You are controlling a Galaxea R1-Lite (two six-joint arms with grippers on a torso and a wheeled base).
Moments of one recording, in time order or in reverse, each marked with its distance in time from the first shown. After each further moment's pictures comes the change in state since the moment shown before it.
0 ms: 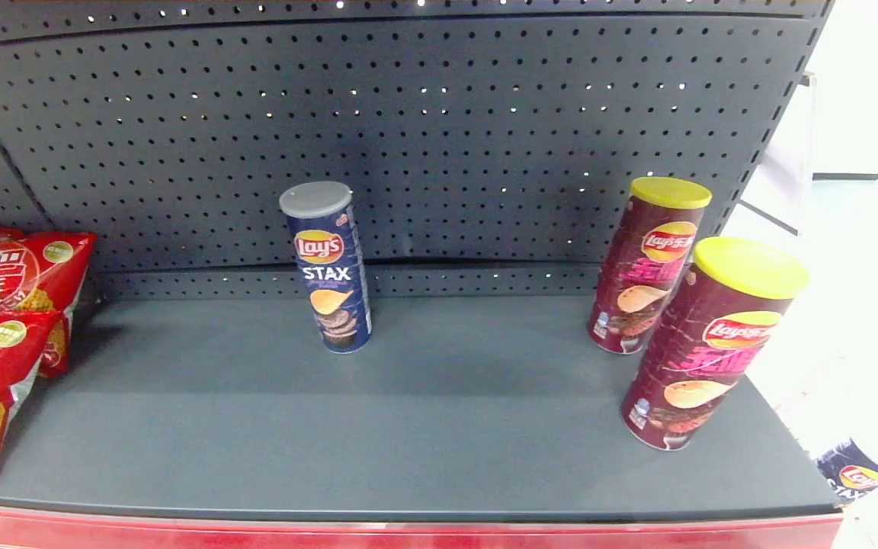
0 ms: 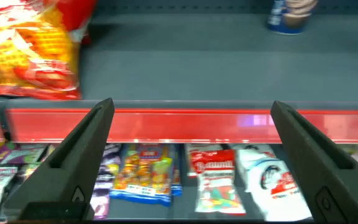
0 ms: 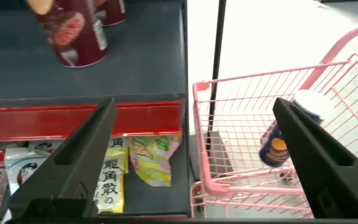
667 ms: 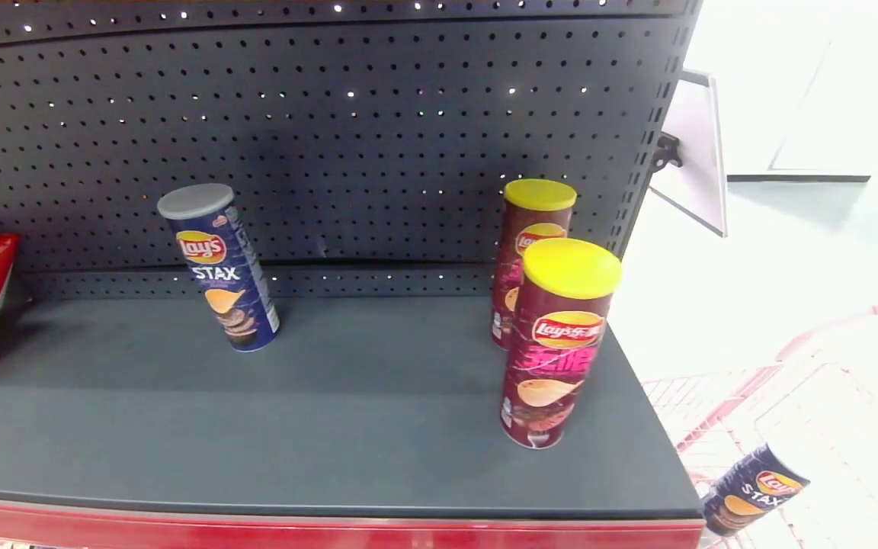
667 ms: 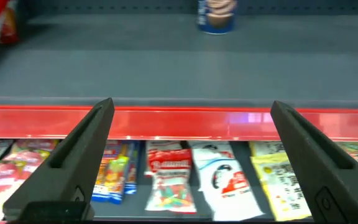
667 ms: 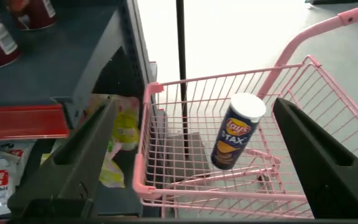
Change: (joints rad) left arm 0.000 0.000 0.000 0.000 0.000 -0.003; right arm 0.000 0.000 0.000 0.000 0.000 0.000
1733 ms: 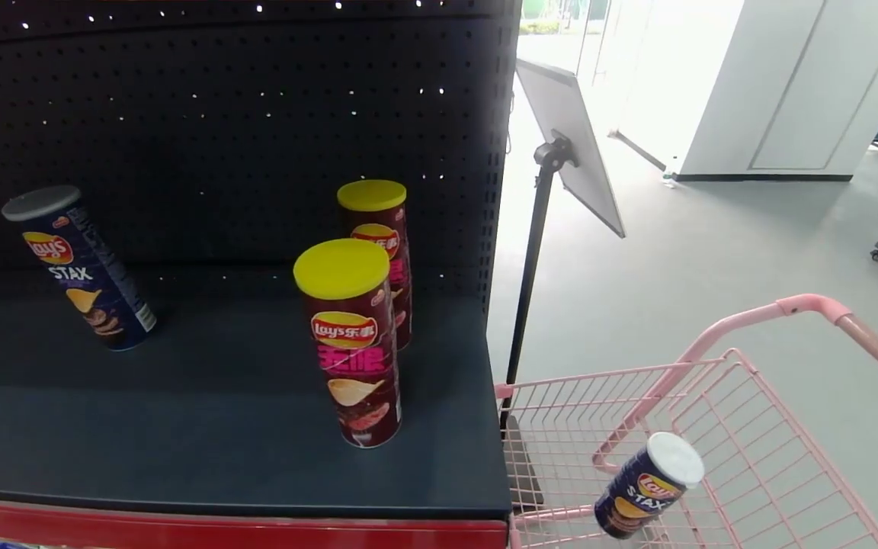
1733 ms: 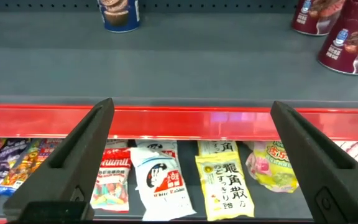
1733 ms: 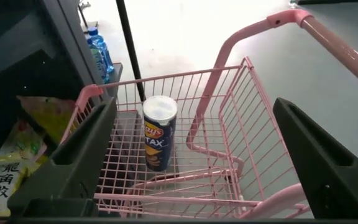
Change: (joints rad) left arm -0.001 0.000 0.000 0.000 0.000 0.001; right arm -0.001 0.000 0.000 0.000 0.000 0.000
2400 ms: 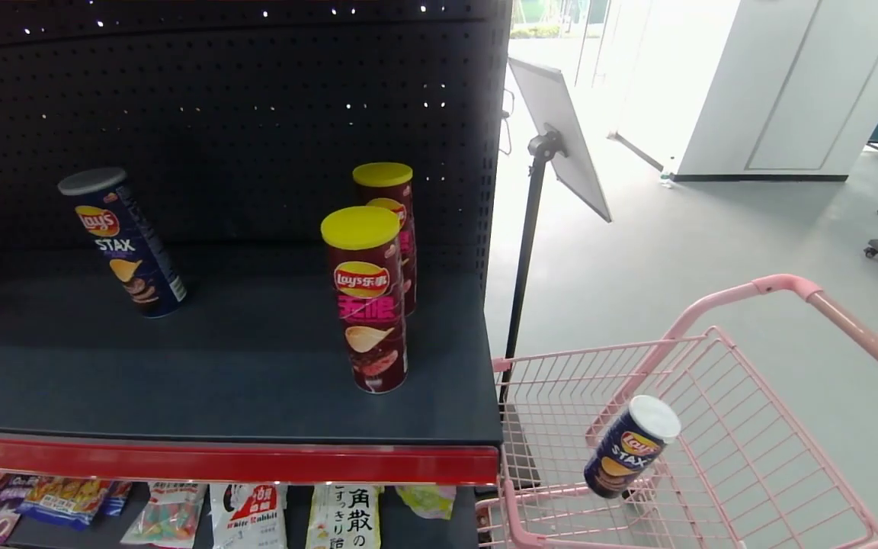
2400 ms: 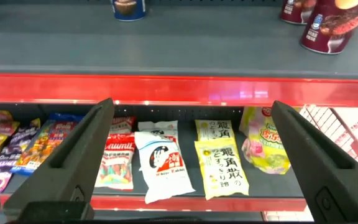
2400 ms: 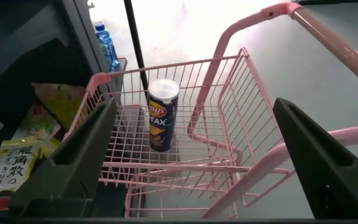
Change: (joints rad) left arm 0.001 0.000 -0.001 -0.001 0.002 -0.004; right arm 0.001 0.000 0.000 0.000 0.000 0.000
